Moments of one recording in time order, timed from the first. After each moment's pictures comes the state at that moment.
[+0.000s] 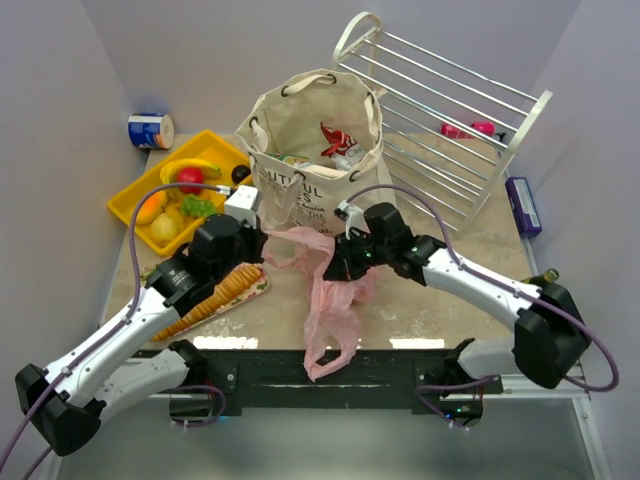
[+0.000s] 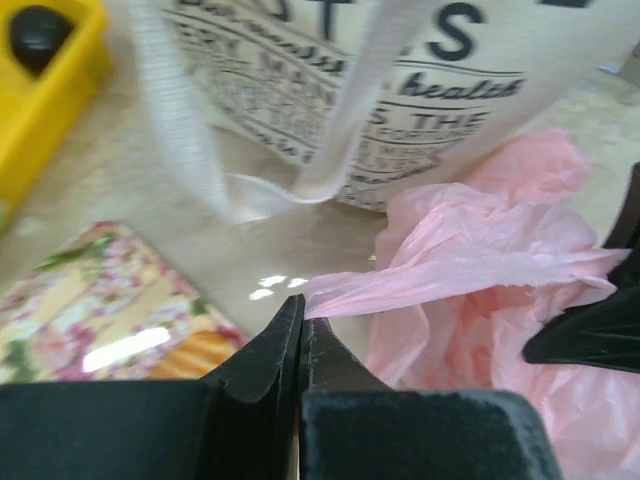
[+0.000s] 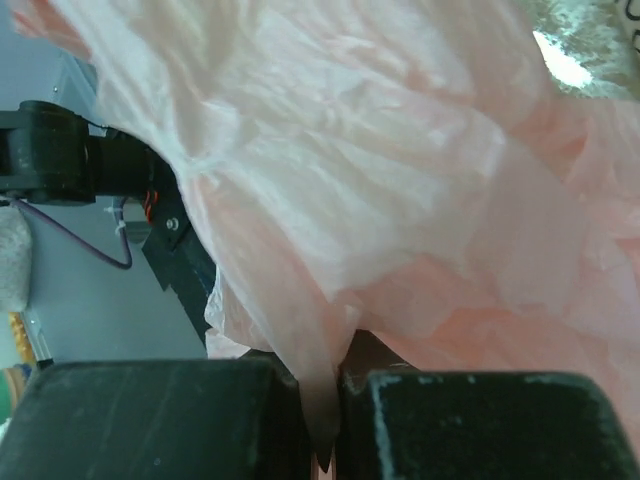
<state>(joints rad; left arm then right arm) -0.66 0.91 0.84 -0.37 -0.21 -0.30 0.70 1.32 0.88 -0.23 -0.48 0.43</state>
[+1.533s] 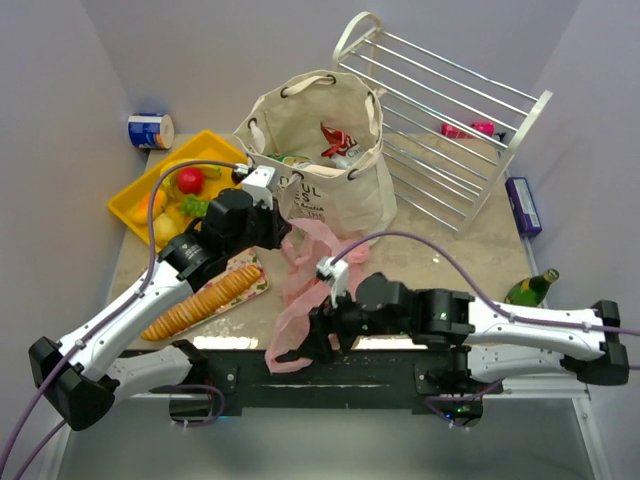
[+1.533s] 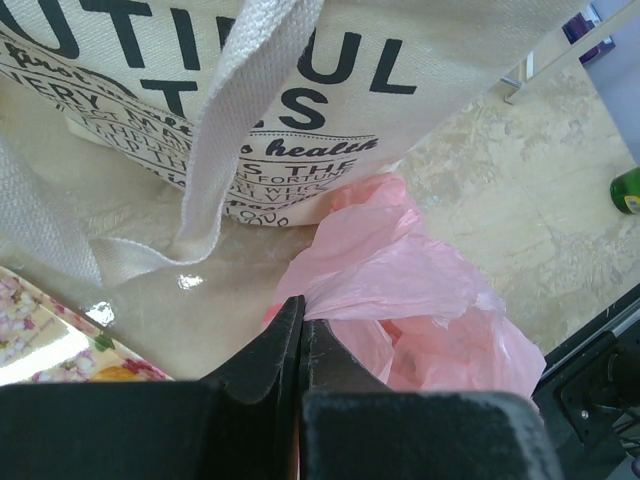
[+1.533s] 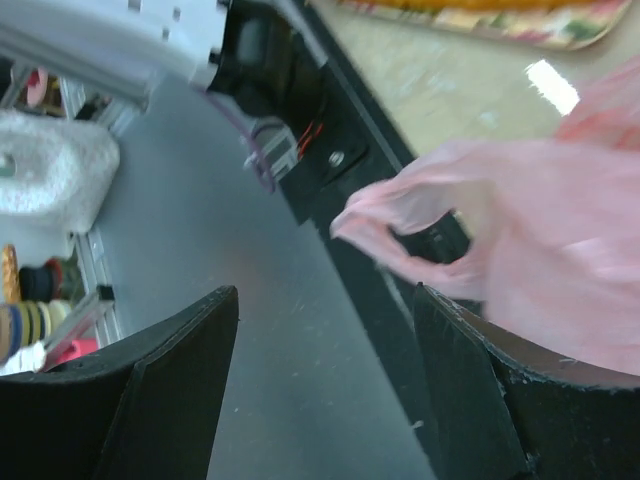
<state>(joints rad) -0.66 1.07 1.04 -0.43 -0.04 -0.37 1.32 1.01 0.97 -0.41 -0.05 0.63</state>
